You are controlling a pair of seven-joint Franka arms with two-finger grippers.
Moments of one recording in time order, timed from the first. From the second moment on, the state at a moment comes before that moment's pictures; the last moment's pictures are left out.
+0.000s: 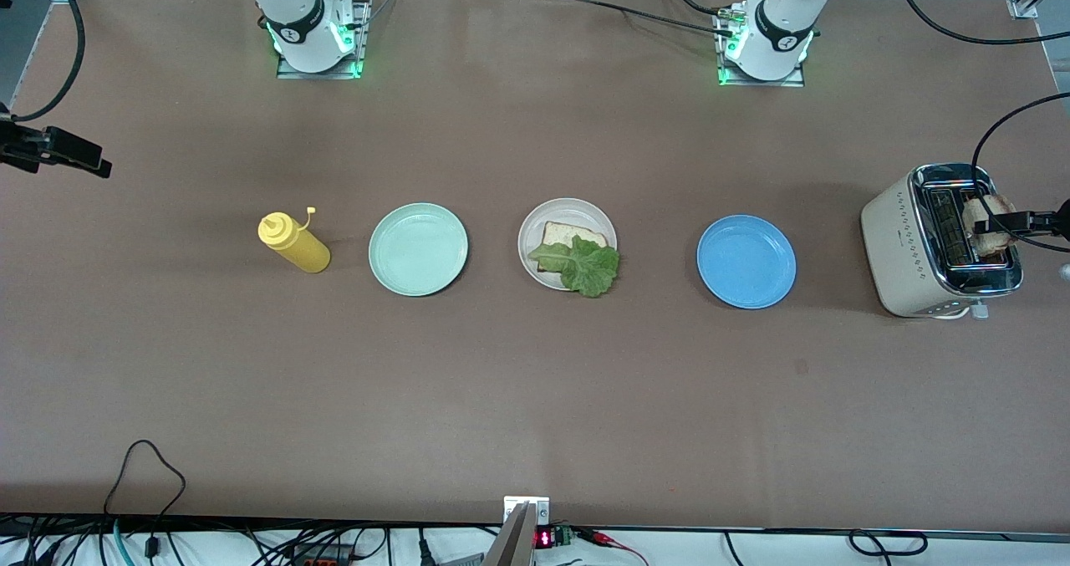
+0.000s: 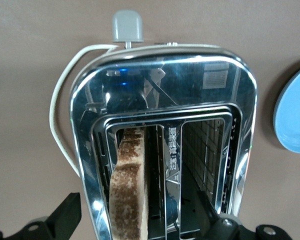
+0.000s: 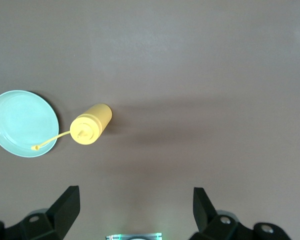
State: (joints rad) left arm 0.58 0.41 -0.11 -1.64 0.03 1.73 0.47; right arm -0.09 0.06 -0.01 -1.54 -0.02 1.48 -0.04
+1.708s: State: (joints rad) left arm 0.53 0.21 -0.30 -1.43 -0.02 1.41 0.54; right arm -0.08 0.08 -0.06 -1.54 0.03 1.47 -0.04
